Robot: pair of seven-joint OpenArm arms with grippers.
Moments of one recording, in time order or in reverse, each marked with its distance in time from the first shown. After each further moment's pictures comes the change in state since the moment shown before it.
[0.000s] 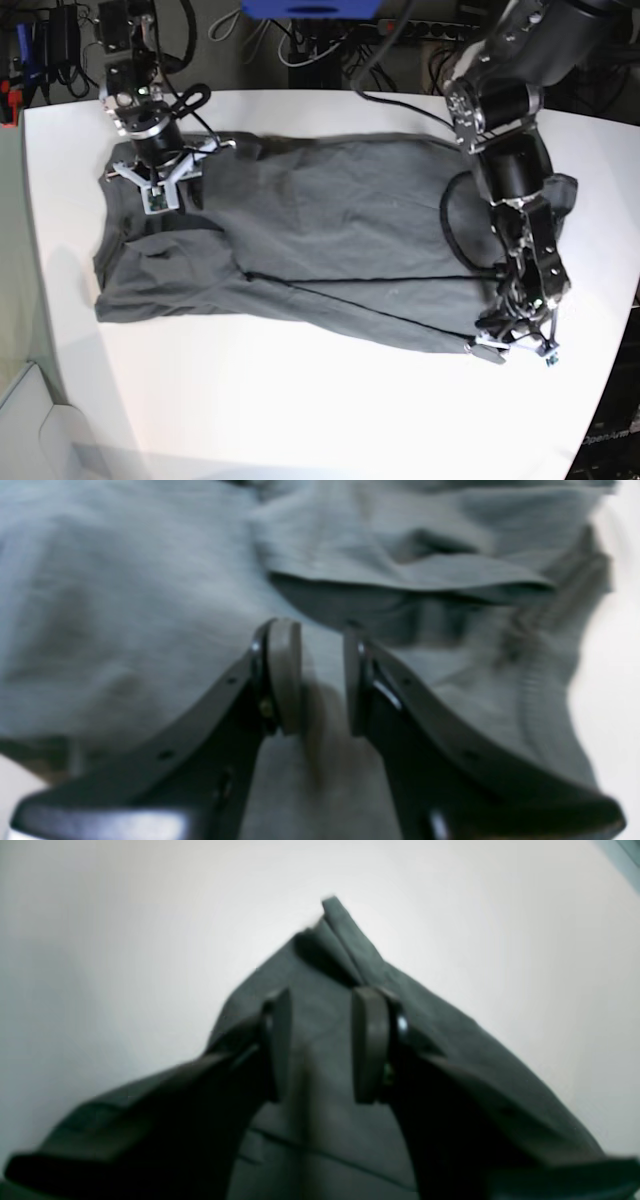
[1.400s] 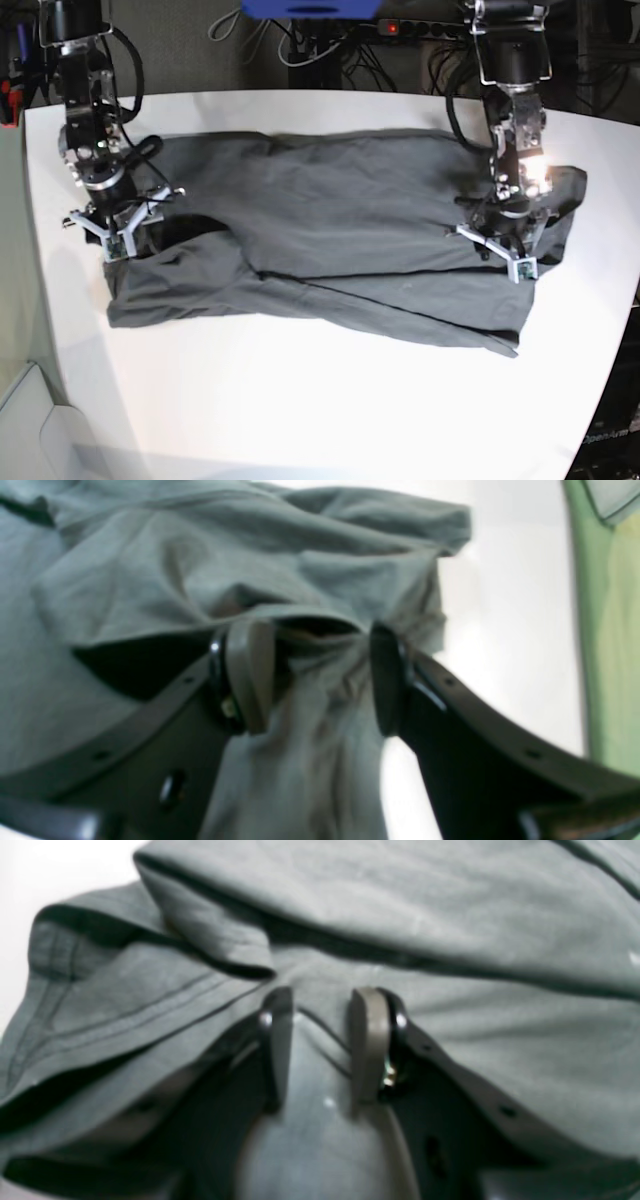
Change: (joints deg) left arm 26.3 -5.5 12.9 9.6 -2.2 -2.7 -11.3; right arm 9.9 10.1 0.3 -7.1 0.0 -0.3 0.1
